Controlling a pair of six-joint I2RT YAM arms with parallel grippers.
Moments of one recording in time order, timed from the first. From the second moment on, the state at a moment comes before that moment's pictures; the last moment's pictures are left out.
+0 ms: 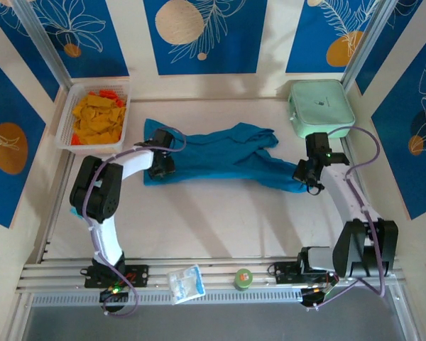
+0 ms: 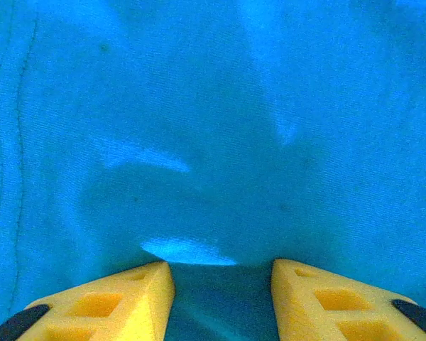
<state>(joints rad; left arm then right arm) -0.35 1.92 1.23 -0.51 -0.13 -0.52 0.00 1.35 0.97 -0.89 0.13 0.45</state>
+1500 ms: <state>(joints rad) -0.36 1.85 1.22 -0.68 -0.15 -0.49 0.18 1.46 1.13 -0.91 0.10 0.40</state>
